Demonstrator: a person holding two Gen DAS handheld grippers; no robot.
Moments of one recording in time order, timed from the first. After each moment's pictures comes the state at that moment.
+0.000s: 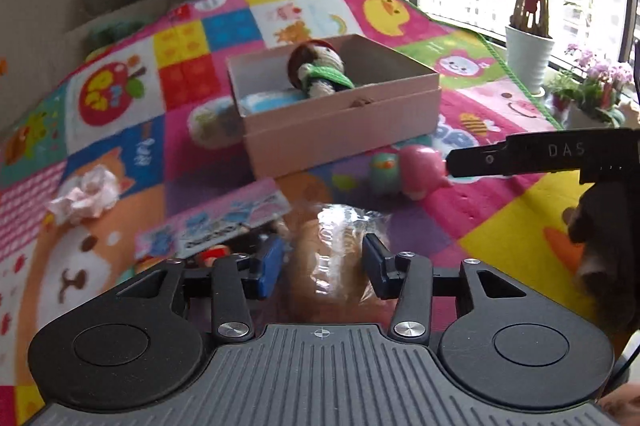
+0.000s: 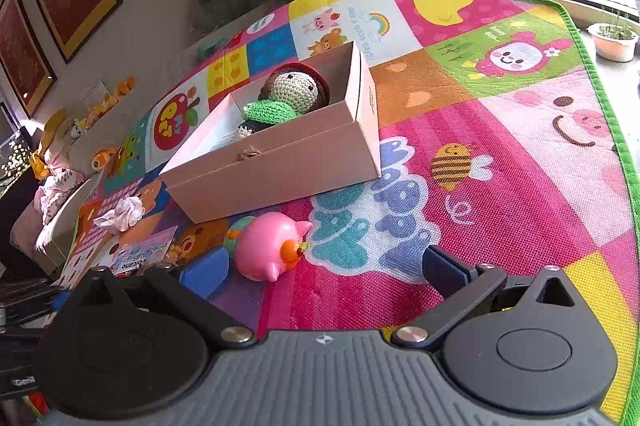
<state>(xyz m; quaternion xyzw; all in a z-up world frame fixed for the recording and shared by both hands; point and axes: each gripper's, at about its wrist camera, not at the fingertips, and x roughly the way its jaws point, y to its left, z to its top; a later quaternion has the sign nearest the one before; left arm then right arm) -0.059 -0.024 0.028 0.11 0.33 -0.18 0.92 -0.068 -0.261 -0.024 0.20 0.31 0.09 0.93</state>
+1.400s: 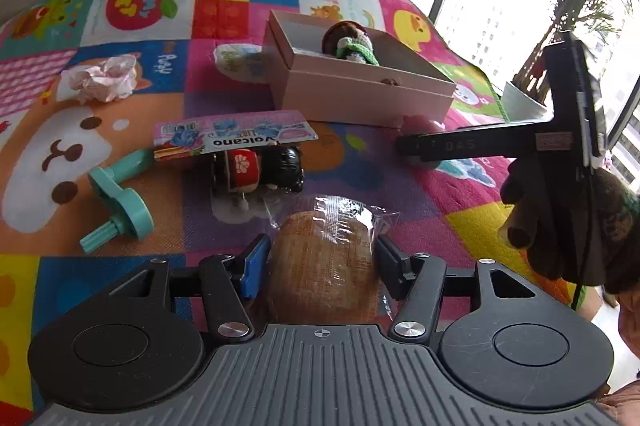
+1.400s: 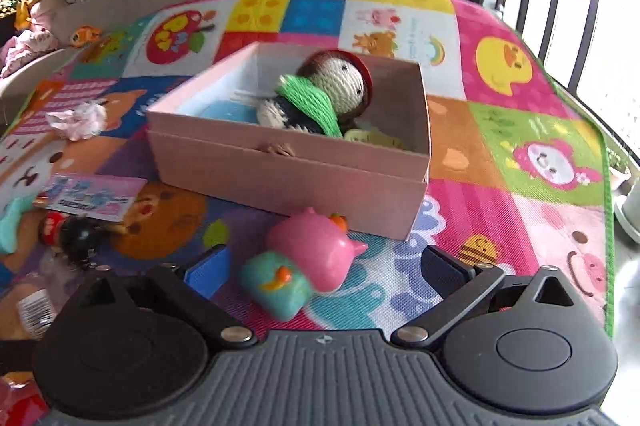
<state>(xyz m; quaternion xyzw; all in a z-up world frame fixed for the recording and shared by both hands) -0.090 0.039 0.007 -0.05 0.36 -0.19 0.91 -0.011 -0.194 -0.012 -0.05 0.35 0.07 0.93</state>
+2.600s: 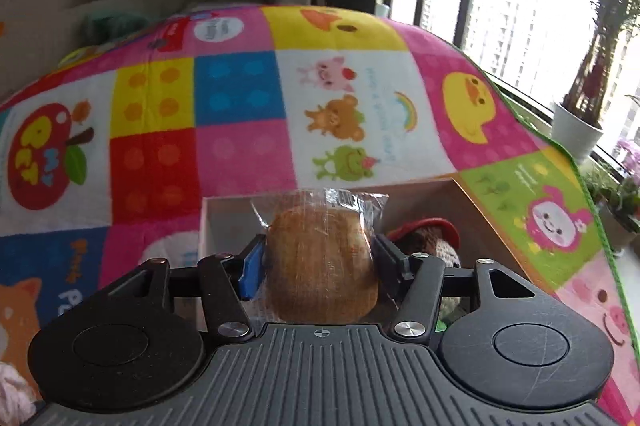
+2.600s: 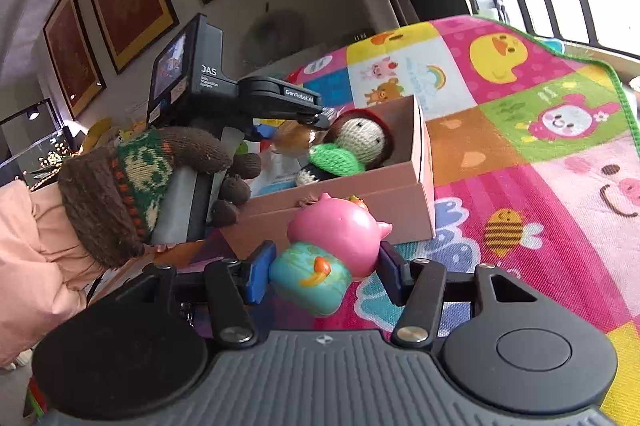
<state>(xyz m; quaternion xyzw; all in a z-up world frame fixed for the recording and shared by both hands) 0.183 -0.083 0.049 0.02 0.34 -0.16 0.93 -0.066 -0.248 -0.011 0.17 0.23 0.15 0.95</state>
